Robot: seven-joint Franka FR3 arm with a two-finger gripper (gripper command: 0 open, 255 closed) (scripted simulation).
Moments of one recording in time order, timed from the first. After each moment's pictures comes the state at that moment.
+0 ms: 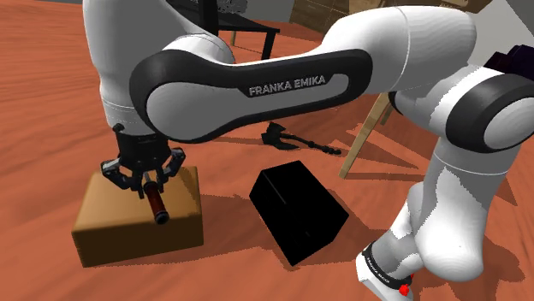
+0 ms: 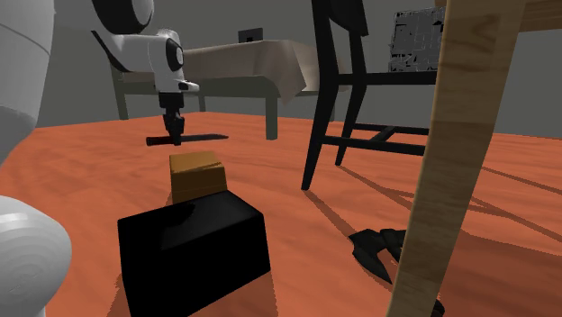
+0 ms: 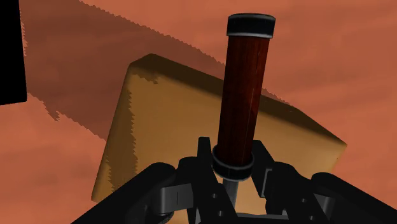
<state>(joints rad) 0.51 0.38 0.44 -1.55 -0.14 1.89 1.03</state>
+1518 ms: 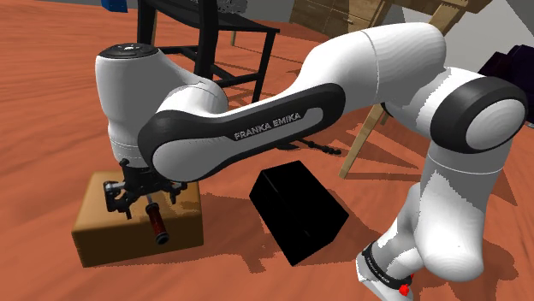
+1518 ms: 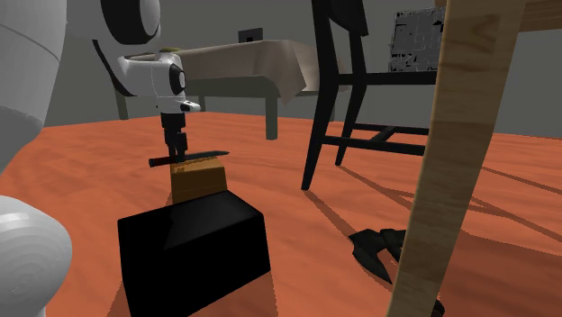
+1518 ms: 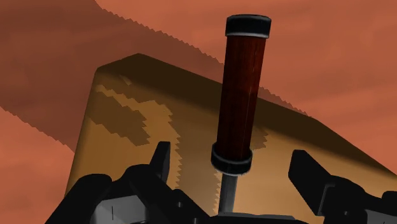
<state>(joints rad) 0.51 0.44 0.43 -1.64 -0.17 2.03 1.05</state>
